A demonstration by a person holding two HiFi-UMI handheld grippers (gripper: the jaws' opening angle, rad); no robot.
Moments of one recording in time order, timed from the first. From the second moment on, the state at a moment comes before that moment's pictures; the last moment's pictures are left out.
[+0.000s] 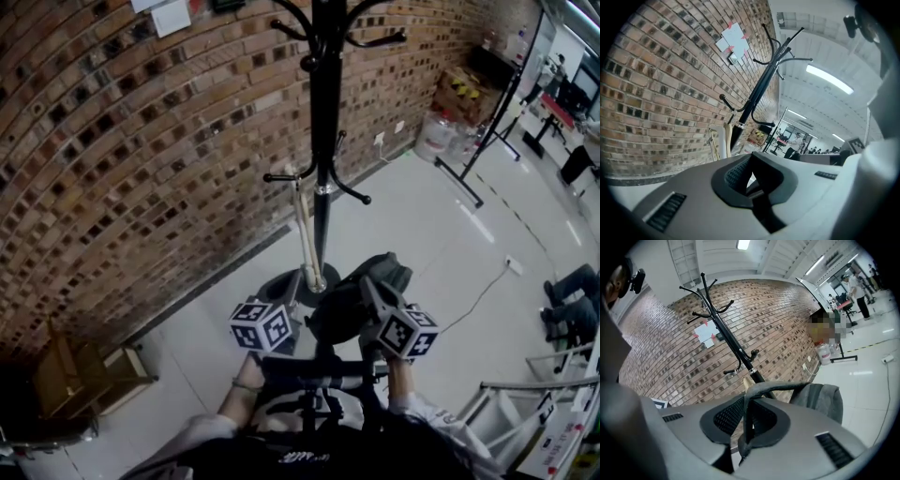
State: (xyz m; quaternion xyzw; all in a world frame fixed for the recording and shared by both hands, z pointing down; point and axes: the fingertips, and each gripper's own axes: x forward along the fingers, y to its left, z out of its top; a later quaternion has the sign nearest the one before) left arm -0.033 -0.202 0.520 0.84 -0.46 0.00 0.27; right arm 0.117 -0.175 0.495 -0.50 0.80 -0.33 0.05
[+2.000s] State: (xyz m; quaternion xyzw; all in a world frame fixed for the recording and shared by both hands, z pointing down) left arm -0.063 -0.166 0.517 0.84 -0.46 -0.02 0.27; right arm 0.078 -0.133 0.504 -0.50 0.80 -0.33 0.02
